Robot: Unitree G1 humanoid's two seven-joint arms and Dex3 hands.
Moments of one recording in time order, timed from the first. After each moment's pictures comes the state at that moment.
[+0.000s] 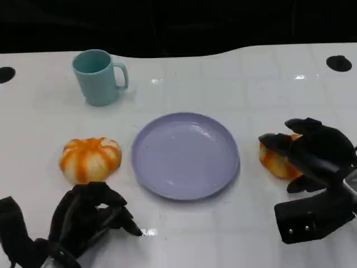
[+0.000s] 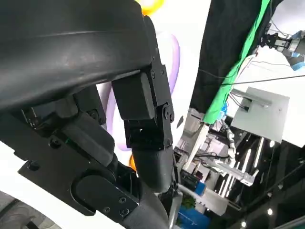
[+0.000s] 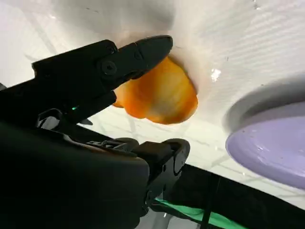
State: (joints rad) left arm -0.25 -0.03 0.27 0.80 -0.43 -0.22 -0.81; right arm -0.56 -0.42 0.50 0.69 -1.03 -0.25 -0.20
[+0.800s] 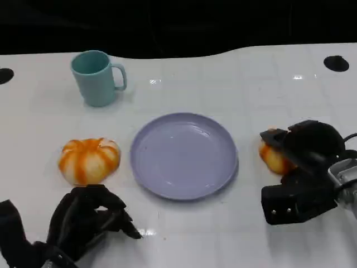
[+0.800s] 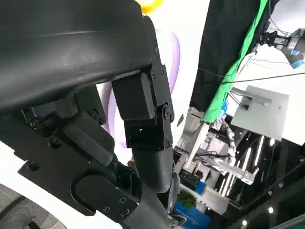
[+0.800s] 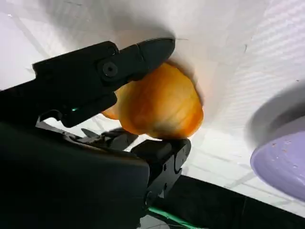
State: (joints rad) left arm -0.22 -0.03 0.27 0.77 -0.43 -0.22 -0.81; right arm -0.78 -0.28 0.64 1.18 -0.94 -0.24 -0.40
